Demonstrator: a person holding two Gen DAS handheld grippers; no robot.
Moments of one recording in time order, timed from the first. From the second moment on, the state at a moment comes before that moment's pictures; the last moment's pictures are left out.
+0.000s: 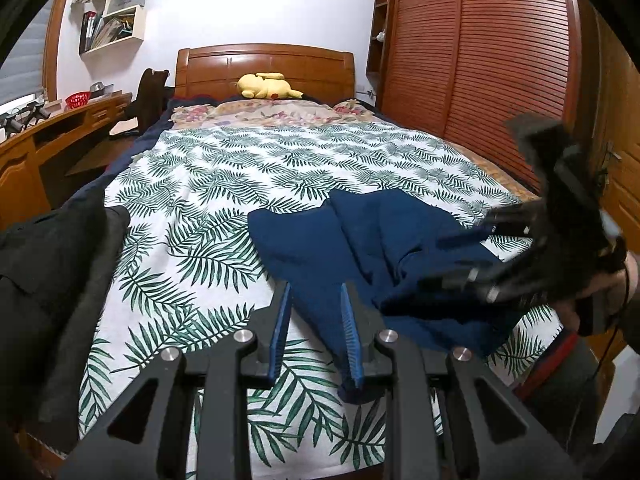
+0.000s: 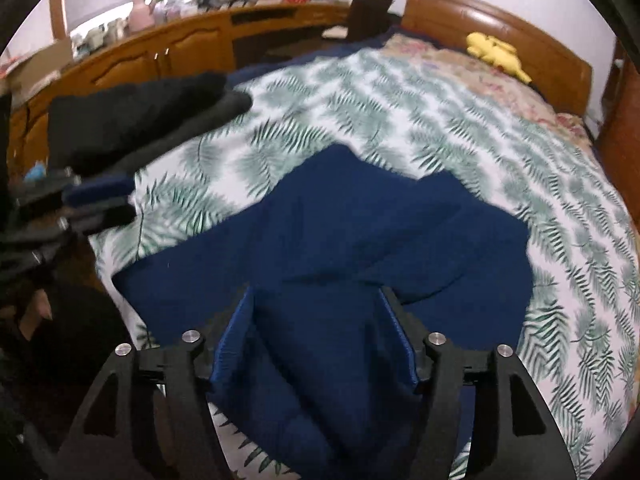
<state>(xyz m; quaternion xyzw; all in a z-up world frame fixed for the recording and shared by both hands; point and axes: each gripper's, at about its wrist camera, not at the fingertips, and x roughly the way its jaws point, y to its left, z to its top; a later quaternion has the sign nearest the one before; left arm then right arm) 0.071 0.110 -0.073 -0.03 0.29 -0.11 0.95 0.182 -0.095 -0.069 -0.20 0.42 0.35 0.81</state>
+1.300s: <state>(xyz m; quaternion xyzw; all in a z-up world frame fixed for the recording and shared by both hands) 0.052 0.162 -0.069 -0.09 0.27 -0.10 0.95 0.147 -0.089 -0.026 -0.16 0.38 0.39 0.82</state>
